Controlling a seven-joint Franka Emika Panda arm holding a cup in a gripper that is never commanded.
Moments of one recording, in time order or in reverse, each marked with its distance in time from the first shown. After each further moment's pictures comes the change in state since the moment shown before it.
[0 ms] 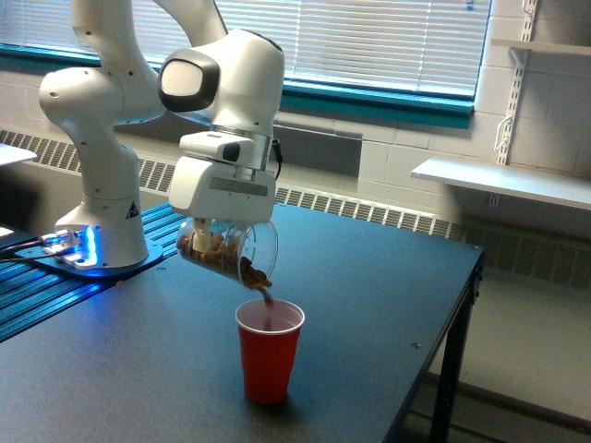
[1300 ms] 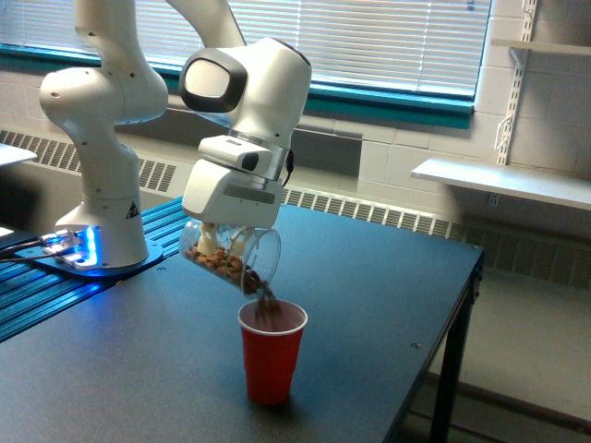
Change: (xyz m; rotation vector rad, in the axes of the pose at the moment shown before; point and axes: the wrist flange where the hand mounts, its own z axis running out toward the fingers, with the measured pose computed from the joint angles) arm 0.008 -0.016 0.005 -0.117 -0.057 -0.057
